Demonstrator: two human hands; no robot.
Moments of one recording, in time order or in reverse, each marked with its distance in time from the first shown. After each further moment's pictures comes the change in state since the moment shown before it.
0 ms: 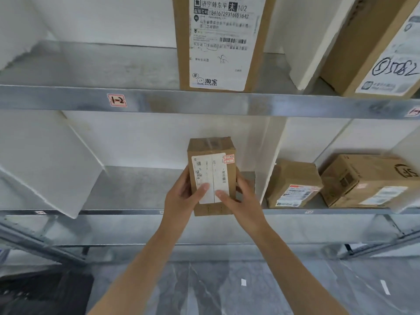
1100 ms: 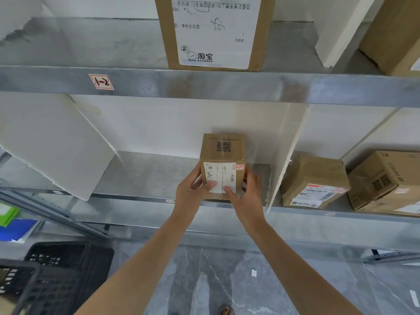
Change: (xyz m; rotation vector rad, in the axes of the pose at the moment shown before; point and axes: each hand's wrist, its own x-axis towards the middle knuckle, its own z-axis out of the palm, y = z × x) left_hand 0.034 -0.056 0.014 -0.045 0.050 -0.094; right_hand 0.039 0.064 0.019 -0.076 0.114 0.058
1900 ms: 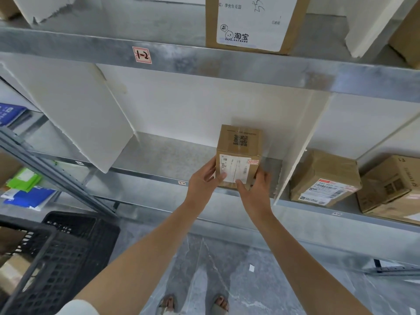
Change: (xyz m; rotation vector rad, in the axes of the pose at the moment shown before) left_hand -0.017 -0.017 -0.002 0.131 0.036 0.038; right_hand -0.013 0.000 0.002 -0.135 0.007 -0.027
